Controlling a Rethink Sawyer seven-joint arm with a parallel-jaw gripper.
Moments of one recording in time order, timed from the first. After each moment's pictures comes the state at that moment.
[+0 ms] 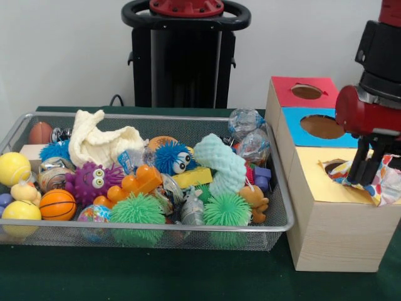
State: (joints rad) arm 0.08 -0.45 -0.03 0.99 -0.19 0.88 1.90
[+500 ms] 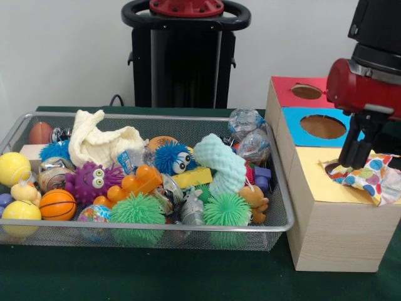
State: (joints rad) arm 0.08 -0.50 -0.06 1.01 -0.20 0.88 1.90
